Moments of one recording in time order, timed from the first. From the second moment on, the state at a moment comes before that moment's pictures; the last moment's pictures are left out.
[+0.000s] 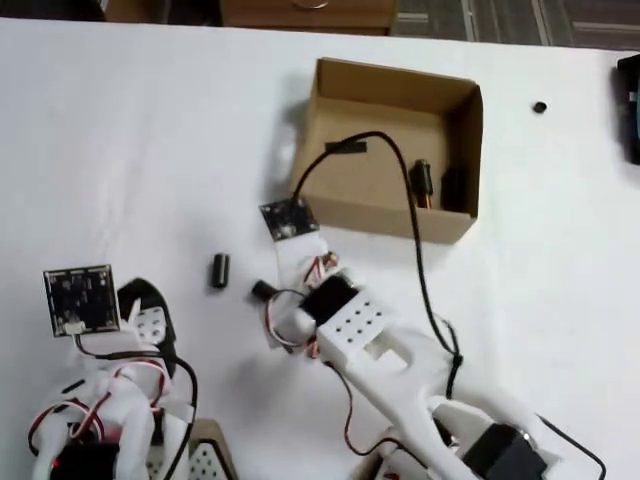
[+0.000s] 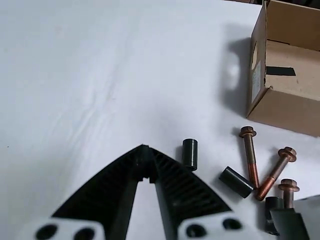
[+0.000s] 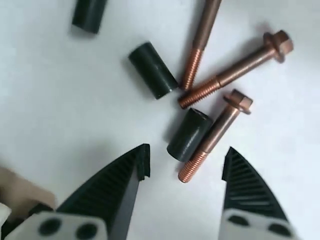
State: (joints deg) left arm -10.6 -102.9 61.1 83.3 7.1; right arm -47.5 -22.6 44.4 60.9 -22.2
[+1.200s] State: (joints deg) left arm -10.6 -102.9 61.1 83.3 7.1; right arm -49.5 -2.8 42.6 51.1 -25.5
